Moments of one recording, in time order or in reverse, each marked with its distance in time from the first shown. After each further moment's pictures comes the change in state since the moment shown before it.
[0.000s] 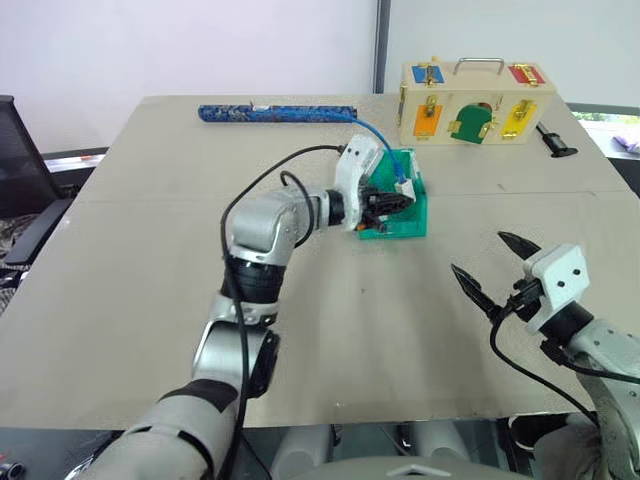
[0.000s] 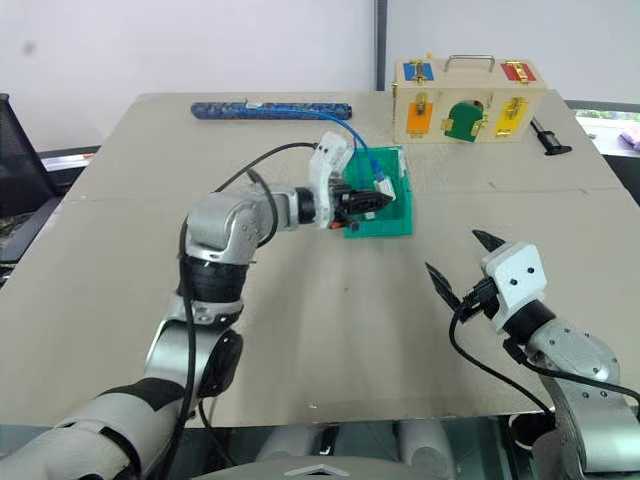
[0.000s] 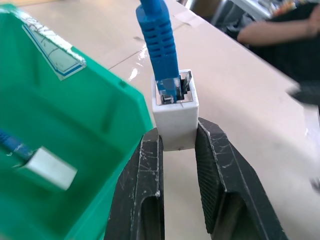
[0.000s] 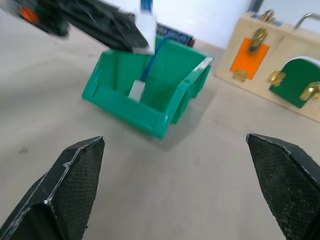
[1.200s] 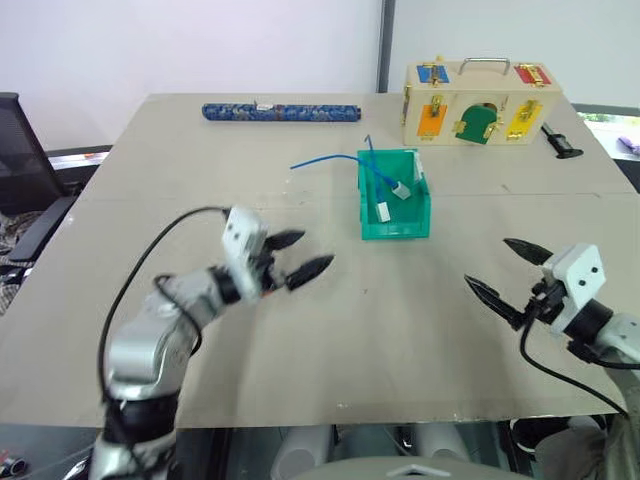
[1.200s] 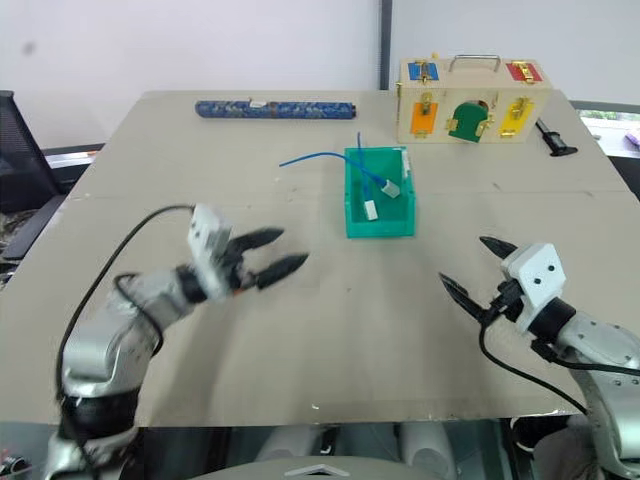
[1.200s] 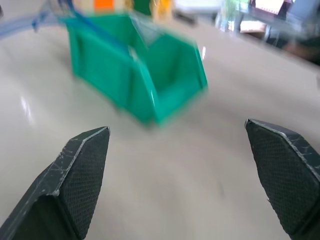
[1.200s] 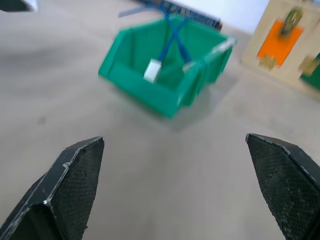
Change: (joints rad) left arm 0.947 0.414 0.202 -0.649 -0.156 -0.501 -0.248; right arm 0.014 -0.239 -0.150 0.241 0.171 -0.101 0.259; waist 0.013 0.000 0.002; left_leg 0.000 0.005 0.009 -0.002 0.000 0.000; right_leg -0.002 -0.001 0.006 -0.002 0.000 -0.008
